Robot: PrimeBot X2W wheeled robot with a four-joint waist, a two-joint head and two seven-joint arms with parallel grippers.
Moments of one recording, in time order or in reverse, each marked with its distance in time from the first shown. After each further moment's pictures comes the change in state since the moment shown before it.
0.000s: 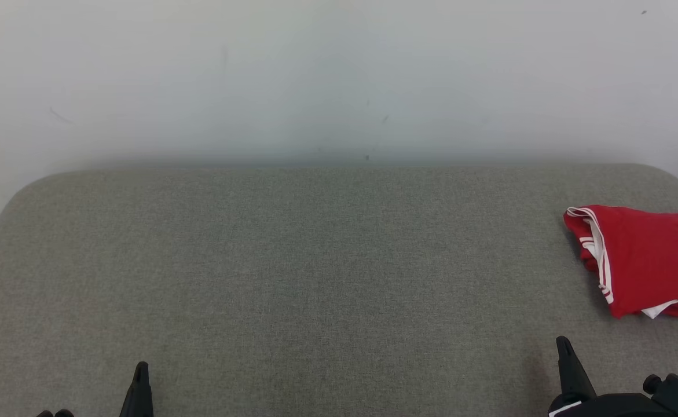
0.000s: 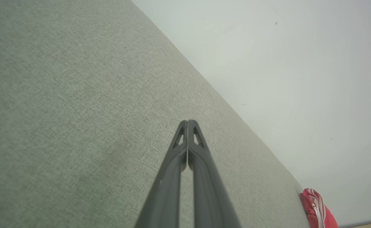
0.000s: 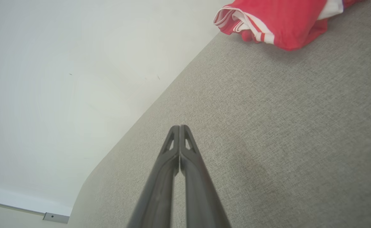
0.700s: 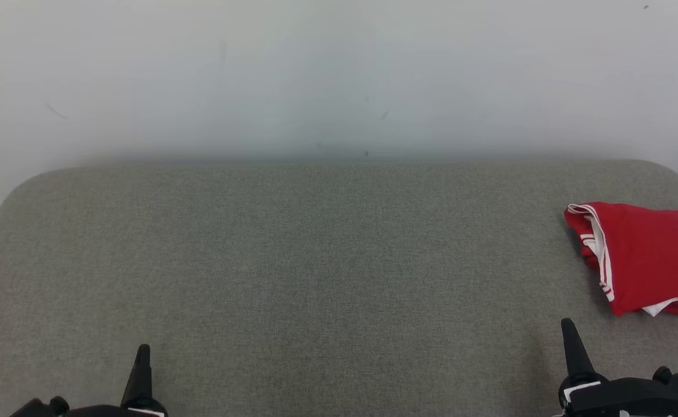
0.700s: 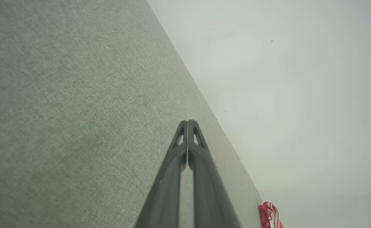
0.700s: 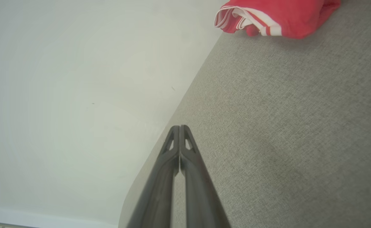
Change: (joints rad) left arm -0.055 -0.004 0.015 0.010 -0.229 0.000 0.071; right arm -0.038 0.000 -0.015 -0.016 0.244 0.000 0.028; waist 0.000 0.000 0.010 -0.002
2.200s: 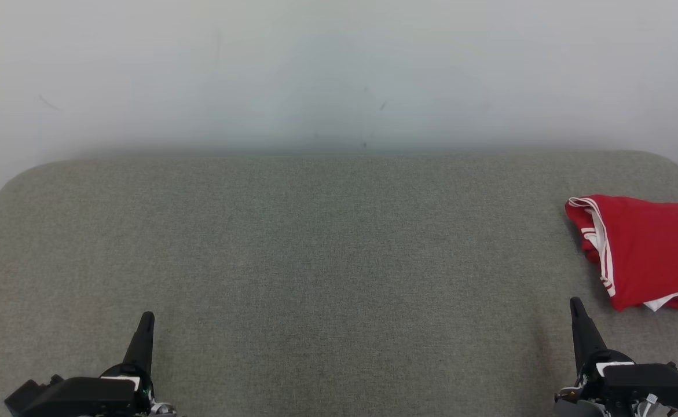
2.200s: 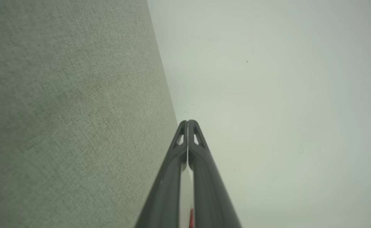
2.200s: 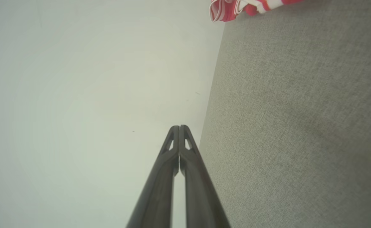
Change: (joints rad) left arm -0.095 -0.004 0.027 0.012 -0.379 -0.001 0.118; right arm -0.044 -0.001 -0.025 -0.023 0.393 0.000 0.051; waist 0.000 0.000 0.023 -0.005
